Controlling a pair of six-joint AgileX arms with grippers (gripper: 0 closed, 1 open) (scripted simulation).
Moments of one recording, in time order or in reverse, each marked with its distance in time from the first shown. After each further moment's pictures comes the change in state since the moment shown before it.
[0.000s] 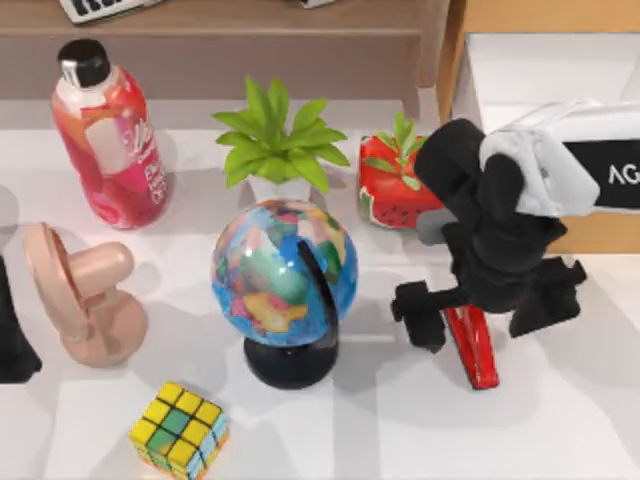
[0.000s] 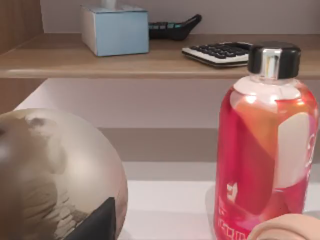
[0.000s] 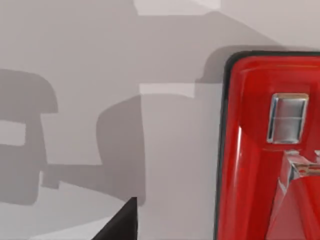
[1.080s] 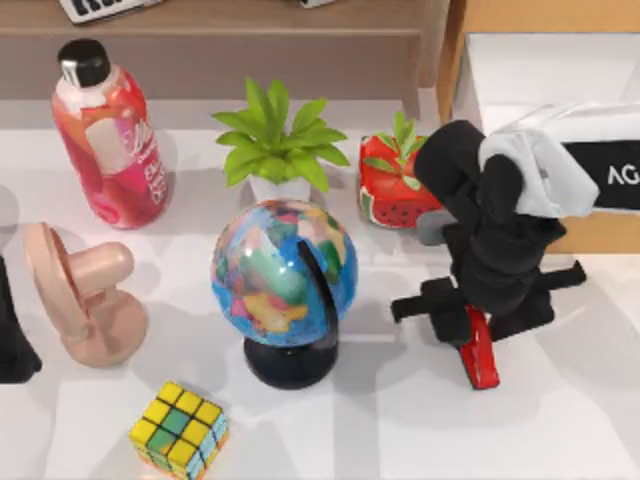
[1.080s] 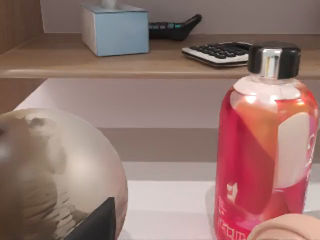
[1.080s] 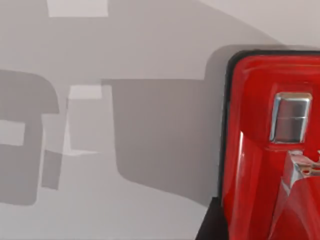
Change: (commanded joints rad) left arm 0.000 0.000 0.000 0.000 0.000 0.000; right arm -0.002 -0.002 0.000 0.000 0.001 0.000
